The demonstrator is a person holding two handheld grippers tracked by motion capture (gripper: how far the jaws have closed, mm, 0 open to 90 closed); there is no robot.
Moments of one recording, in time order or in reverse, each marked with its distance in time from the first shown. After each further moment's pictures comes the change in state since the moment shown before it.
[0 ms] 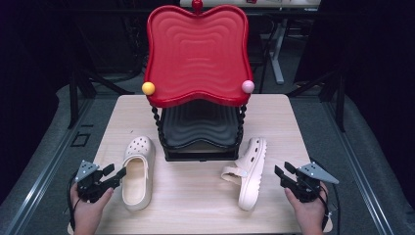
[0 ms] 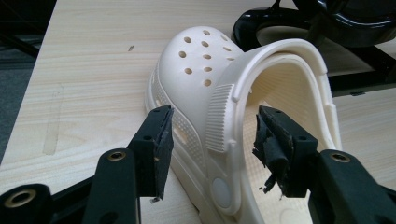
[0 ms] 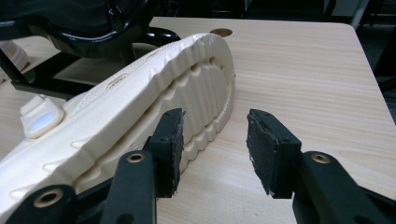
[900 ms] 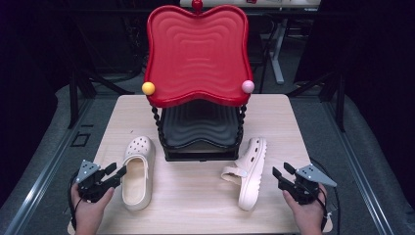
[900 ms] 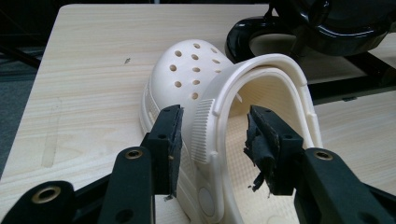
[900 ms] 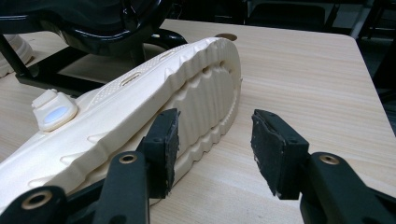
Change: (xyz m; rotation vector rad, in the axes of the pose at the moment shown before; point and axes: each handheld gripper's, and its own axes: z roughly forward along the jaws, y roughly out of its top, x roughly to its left) left arm -0.009 0.005 -0.004 -0.025 0.005 0.030; right arm 0.008 -0.001 -0.003 -0.018 0.000 -0.049
